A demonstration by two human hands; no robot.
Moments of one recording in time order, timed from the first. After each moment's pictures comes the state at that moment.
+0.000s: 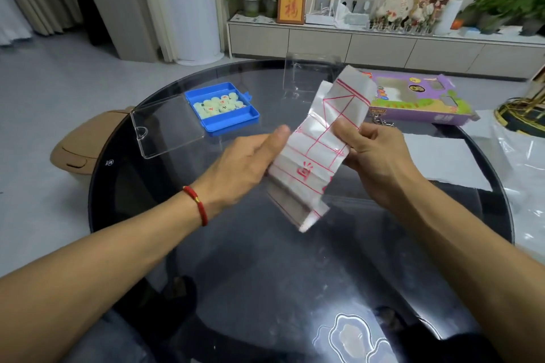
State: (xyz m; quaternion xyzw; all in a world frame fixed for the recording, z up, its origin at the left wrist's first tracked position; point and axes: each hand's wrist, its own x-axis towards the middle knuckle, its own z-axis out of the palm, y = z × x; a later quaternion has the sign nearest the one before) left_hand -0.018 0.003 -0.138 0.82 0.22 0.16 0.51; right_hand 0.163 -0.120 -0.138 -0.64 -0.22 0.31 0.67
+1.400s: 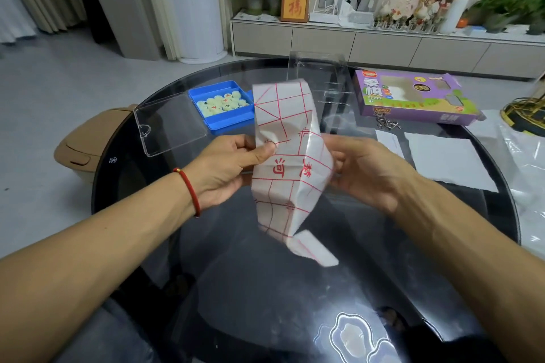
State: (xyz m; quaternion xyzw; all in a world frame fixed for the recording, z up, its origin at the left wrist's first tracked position) left_hand -0.015 0.029 -0.153 0.53 0.33 0.18 0.76; right_hand 0.154 -0.119 -0.134 -0.55 -0.19 0.53 0.62
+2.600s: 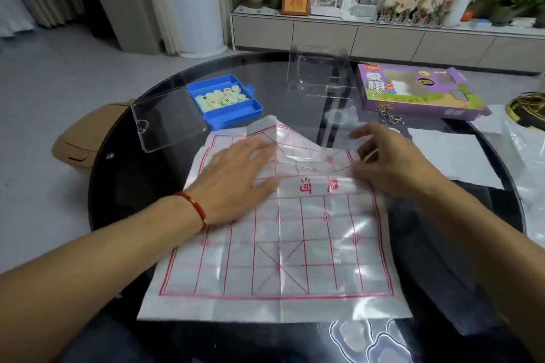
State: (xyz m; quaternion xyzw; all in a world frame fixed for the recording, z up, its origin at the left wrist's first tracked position) left_hand -0.028 0.029 -0.181 0.97 0.22 0.03 0.13; right_hand 0.198 -0.141 -0.148 -0.84 -0.42 0.18 0.28
